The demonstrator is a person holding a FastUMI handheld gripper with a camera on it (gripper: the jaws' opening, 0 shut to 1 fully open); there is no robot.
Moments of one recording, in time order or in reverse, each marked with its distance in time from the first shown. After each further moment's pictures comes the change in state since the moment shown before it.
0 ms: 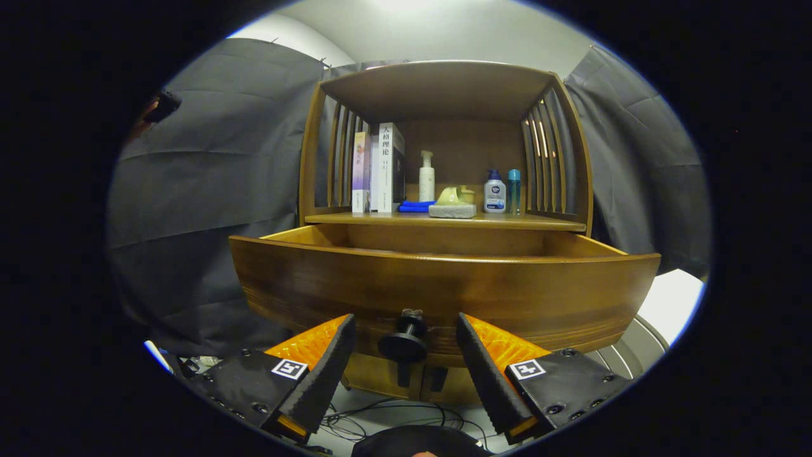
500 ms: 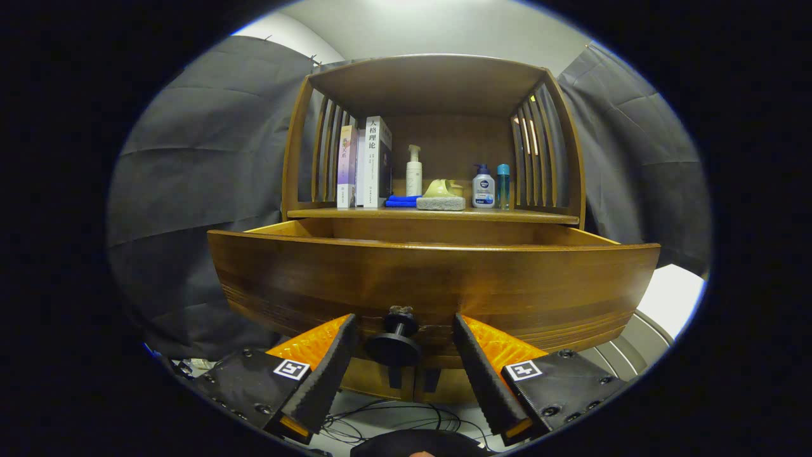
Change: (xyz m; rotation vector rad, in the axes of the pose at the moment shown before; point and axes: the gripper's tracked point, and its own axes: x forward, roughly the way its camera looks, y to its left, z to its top) arm 0.011 -0.005 -0.007 0.005 -0.004 -0.064
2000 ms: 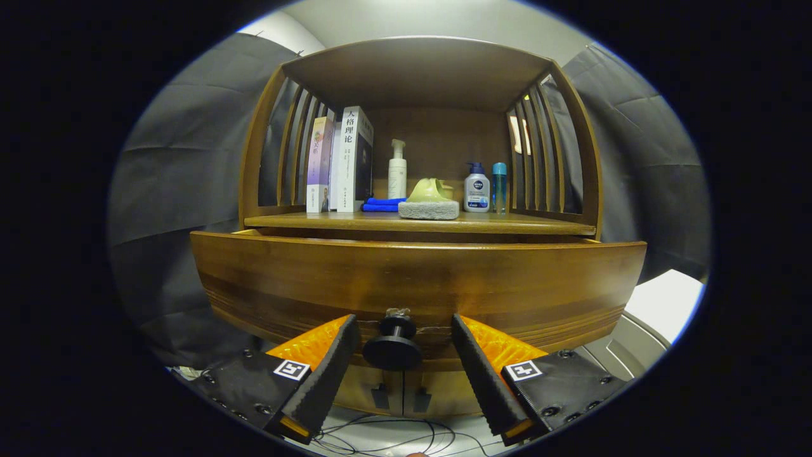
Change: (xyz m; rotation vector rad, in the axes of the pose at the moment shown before) arm 0.082 -0.018 0.021 0.002 0.006 -0.063
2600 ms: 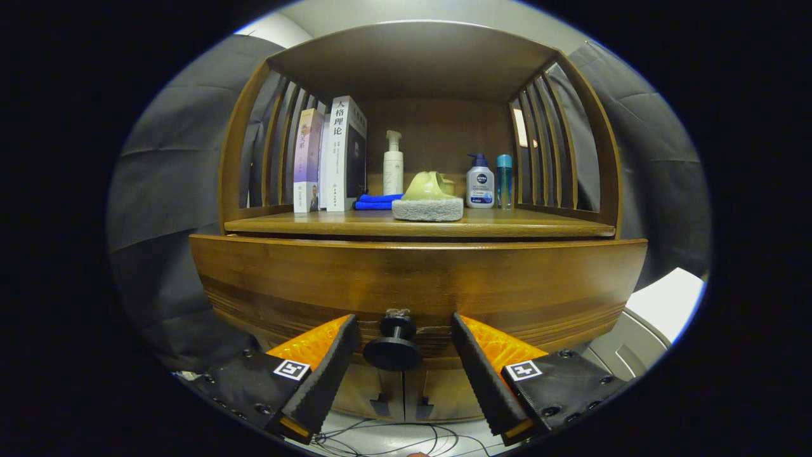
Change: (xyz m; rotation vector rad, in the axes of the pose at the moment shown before) arm 0.044 -0.002 0.010 0.021 0.030 -0.004
